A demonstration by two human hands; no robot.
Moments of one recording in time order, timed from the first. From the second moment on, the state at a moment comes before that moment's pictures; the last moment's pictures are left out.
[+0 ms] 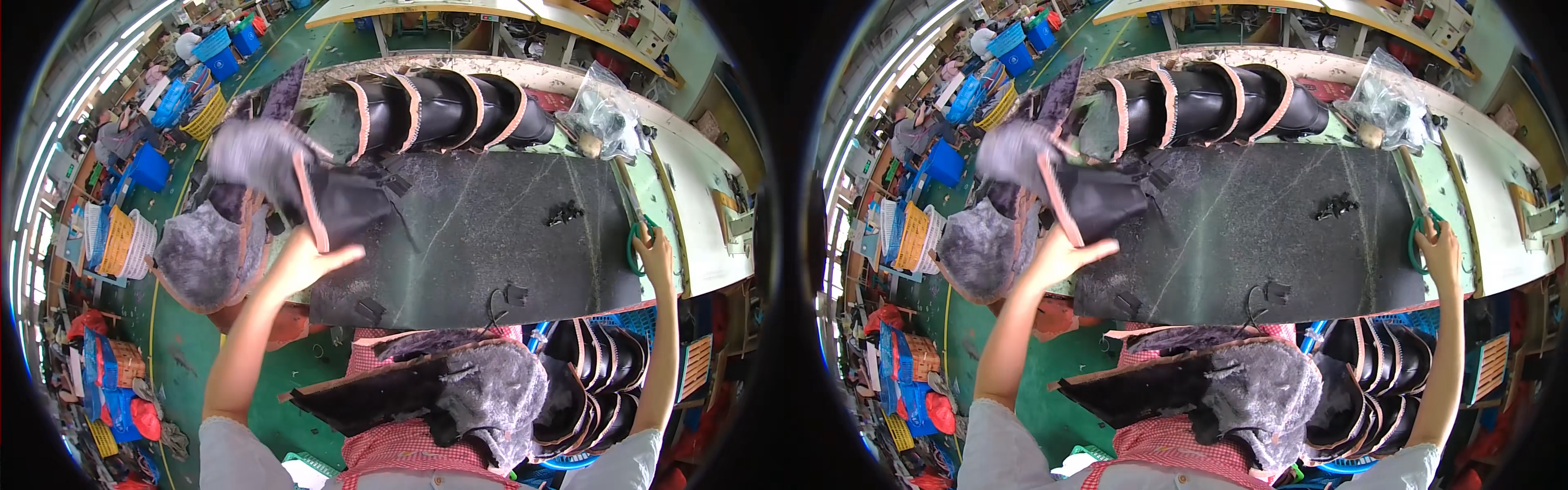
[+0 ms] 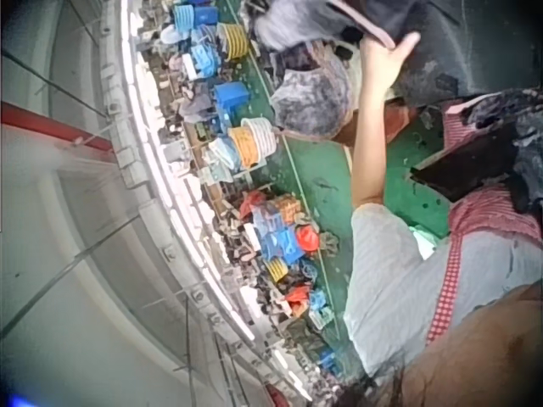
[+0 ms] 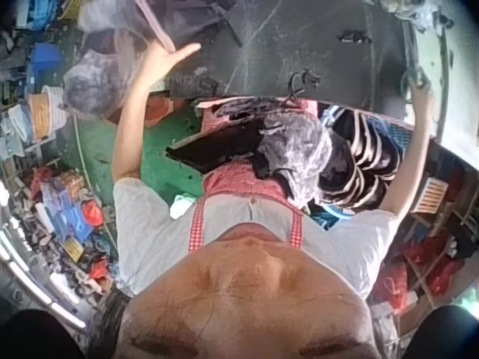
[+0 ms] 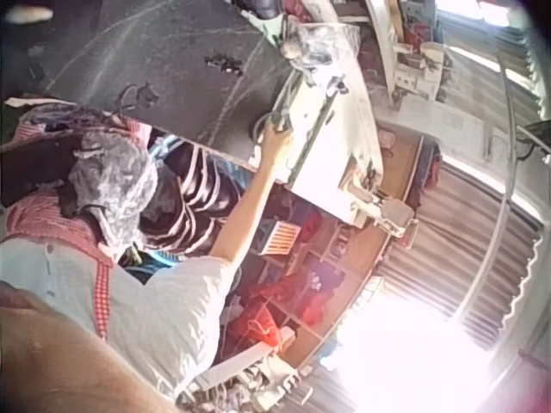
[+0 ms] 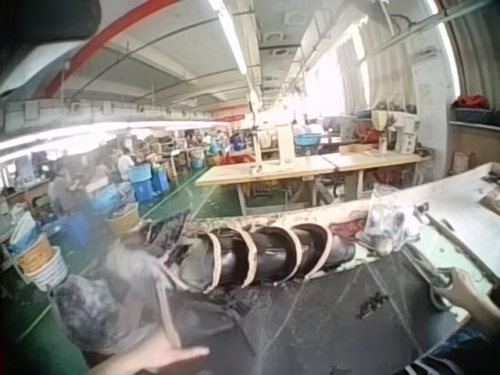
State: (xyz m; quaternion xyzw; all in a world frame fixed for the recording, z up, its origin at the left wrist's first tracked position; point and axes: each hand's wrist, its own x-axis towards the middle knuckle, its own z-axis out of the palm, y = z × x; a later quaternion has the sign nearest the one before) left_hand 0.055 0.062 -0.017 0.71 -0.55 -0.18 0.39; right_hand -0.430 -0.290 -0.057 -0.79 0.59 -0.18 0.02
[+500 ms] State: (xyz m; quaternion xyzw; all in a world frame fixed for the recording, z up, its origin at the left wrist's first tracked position) left_hand 0.173 -0.096 -0.005 0.61 -0.26 -0.28 0.69; right_hand -0.366 -0.215 -0.003 -0.83 0.42 -0.32 0.16
